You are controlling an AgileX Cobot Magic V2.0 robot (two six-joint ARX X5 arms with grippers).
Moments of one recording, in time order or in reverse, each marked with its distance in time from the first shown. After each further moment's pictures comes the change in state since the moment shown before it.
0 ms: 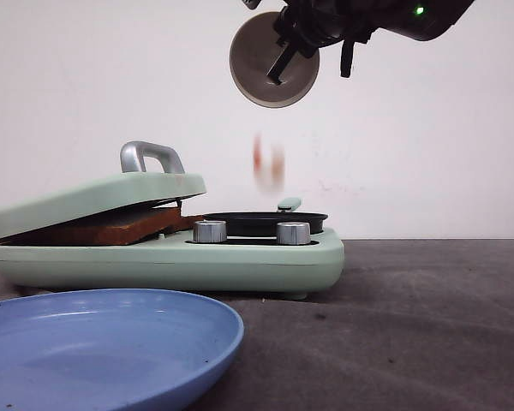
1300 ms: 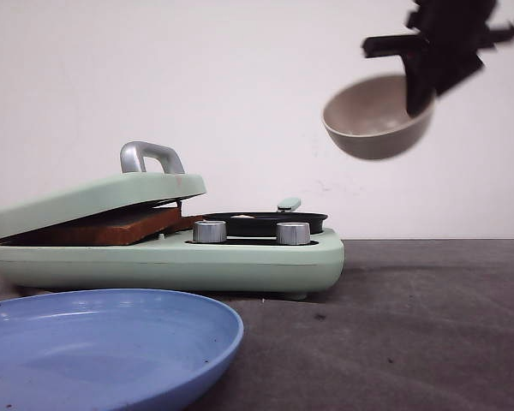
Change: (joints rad) left arm 0.000 0.000 0.000 -0.067 0.000 0.001; right arm -0.326 -0.370 0.000 -1.566 -0.306 1.208
